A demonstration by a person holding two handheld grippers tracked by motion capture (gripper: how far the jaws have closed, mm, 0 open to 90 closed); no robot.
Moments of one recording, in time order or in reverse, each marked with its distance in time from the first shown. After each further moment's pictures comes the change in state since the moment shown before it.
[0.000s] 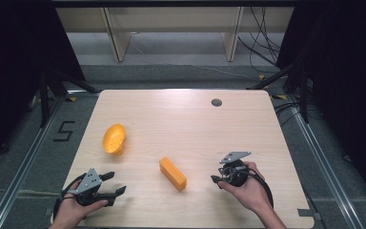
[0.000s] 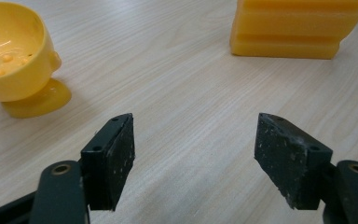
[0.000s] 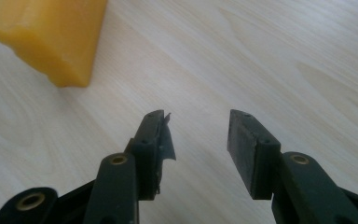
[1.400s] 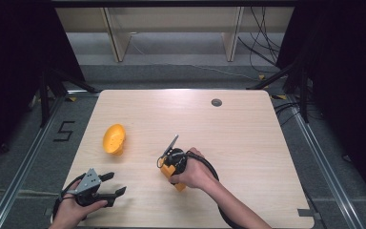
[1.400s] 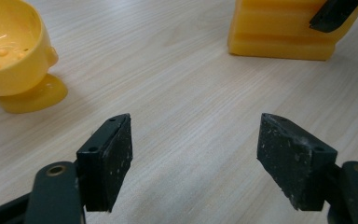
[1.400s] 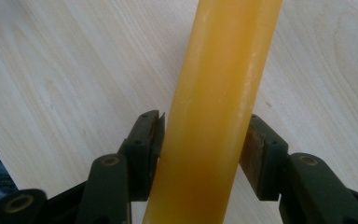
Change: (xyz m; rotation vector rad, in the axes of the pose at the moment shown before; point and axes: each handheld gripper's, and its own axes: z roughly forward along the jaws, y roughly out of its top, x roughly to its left) left arm -0.002 -0.001 0.000 0.002 -0.021 -0.055; right arm 0.087 0.112 0.075 0.387 0.102 -0.224
